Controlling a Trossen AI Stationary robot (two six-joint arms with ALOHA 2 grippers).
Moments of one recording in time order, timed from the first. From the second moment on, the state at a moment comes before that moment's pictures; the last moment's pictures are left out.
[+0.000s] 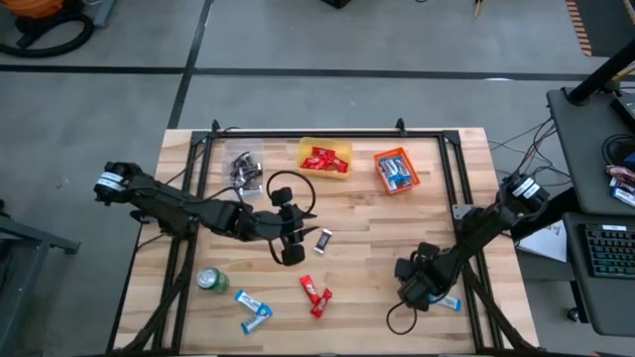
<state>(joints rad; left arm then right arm) -0.27 1.42 0.98 -0.06 -0.49 -0.12 0.70 1.65 0.86 -0.83 -0.02 1.02</state>
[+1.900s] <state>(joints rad) -0.27 1.52 0.92 0.35 -0.36 -0.01 0.39 1.44 0.78 0.57 0.57 -0.10</state>
